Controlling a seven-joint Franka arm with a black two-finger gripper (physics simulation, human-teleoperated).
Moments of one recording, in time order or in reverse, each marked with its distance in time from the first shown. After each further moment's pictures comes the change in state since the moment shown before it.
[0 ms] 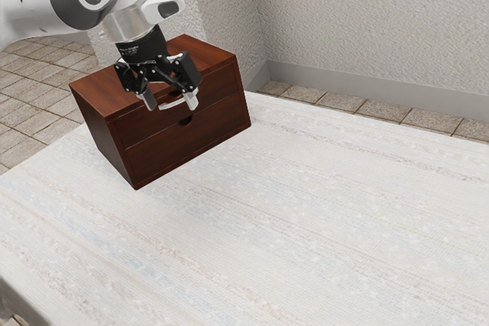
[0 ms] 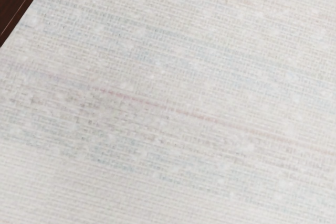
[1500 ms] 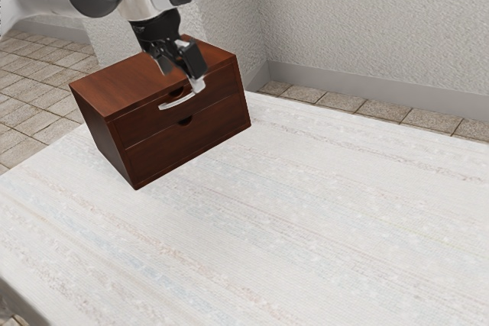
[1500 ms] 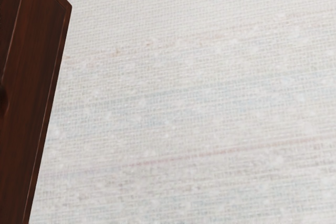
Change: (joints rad) arm -0.004 0.044 -0.087 0.123 0.160 0.048 0.356
